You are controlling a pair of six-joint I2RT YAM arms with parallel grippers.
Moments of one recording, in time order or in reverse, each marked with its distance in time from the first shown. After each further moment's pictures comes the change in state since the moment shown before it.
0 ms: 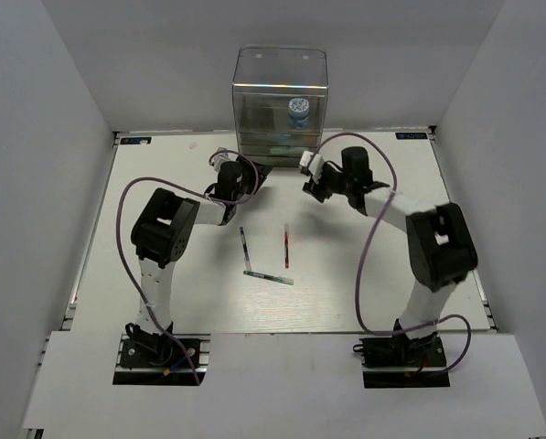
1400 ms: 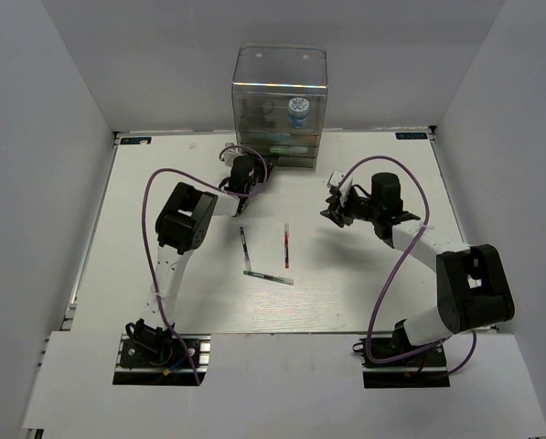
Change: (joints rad) left arm -0.008 0.311 0.337 0.082 -0.069 -0.132; right arm -0.109 -0.397 -0.430 0.066 -0.164 0.175
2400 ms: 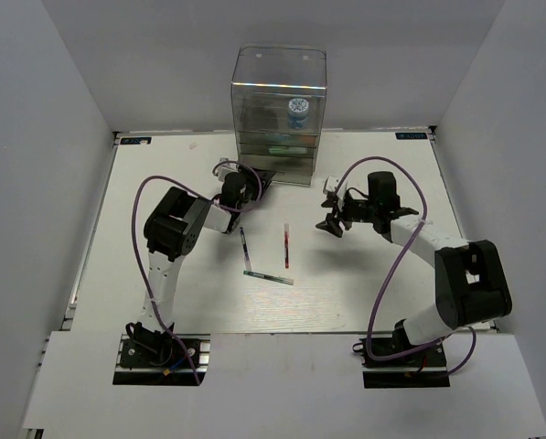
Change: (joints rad) left arm -0.014 -0.155 -0.327 0.139 0.049 0.016; right arm 0.008 0.023 0.045 -0.155 -0.119 -0.093
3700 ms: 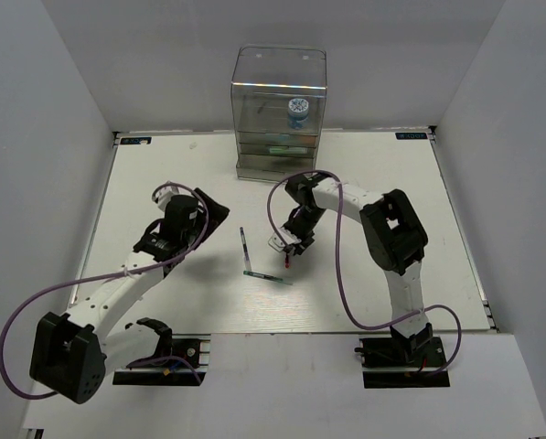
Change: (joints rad) left arm 0.027 -1.170 -0.457 -1.086 -0.159 0.268; right arm 0.361 0.600 0.728 -1.121 0.192 -1.273
